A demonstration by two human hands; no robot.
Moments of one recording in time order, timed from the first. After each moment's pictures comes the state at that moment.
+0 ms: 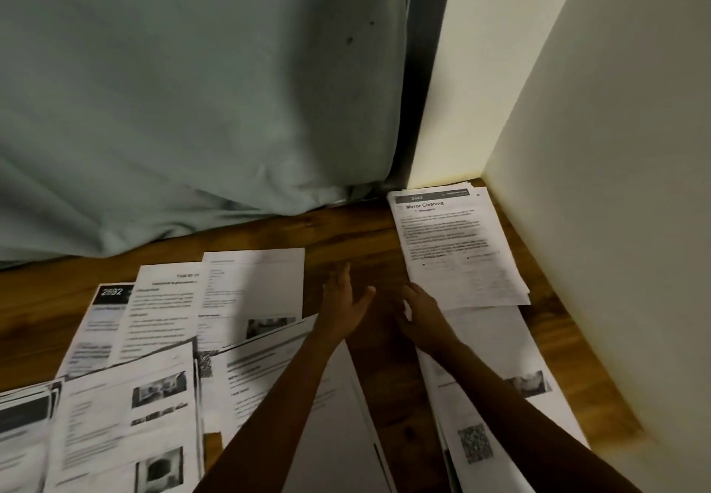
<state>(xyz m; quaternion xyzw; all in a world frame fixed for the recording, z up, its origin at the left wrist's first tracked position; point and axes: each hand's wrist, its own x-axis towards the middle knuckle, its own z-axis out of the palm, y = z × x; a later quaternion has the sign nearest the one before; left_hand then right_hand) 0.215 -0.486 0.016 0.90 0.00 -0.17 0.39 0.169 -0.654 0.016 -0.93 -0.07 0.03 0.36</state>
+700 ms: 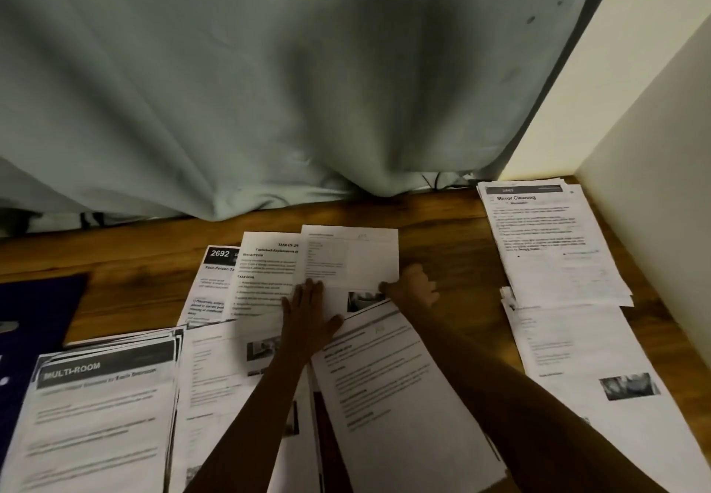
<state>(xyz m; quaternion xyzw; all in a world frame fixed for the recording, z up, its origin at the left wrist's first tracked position) 0.175 -0.252 -0.009 0.97 -0.01 -0.17 0.17 0.224 -0.442 0.021 -0.89 0.29 0.21 0.29</state>
